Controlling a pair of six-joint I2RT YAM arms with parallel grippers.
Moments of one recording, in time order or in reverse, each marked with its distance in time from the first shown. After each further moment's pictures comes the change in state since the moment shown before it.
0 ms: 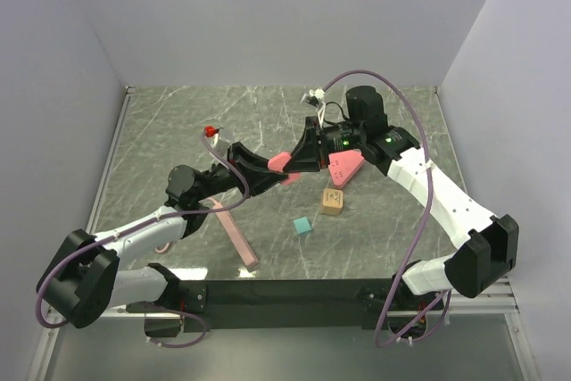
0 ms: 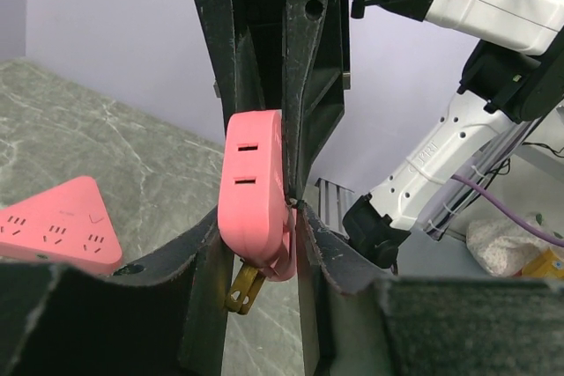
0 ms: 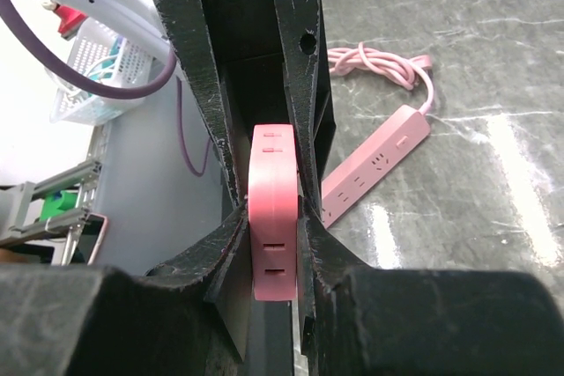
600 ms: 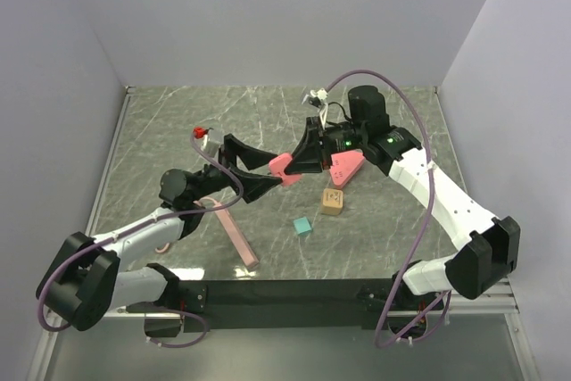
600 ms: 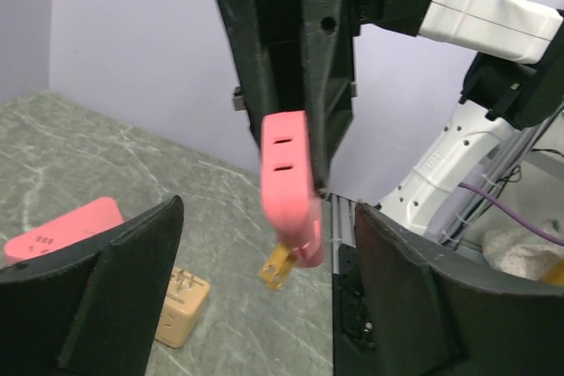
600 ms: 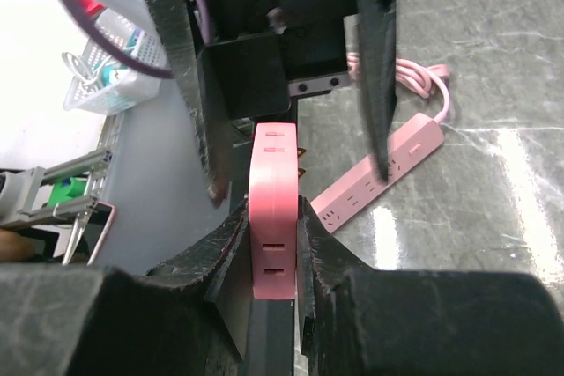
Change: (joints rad) left arm 0.054 -0.015 -0.032 0.092 0.012 -0.015; right arm -0.008 -0.014 -0.003 0.005 -0.066 -0.019
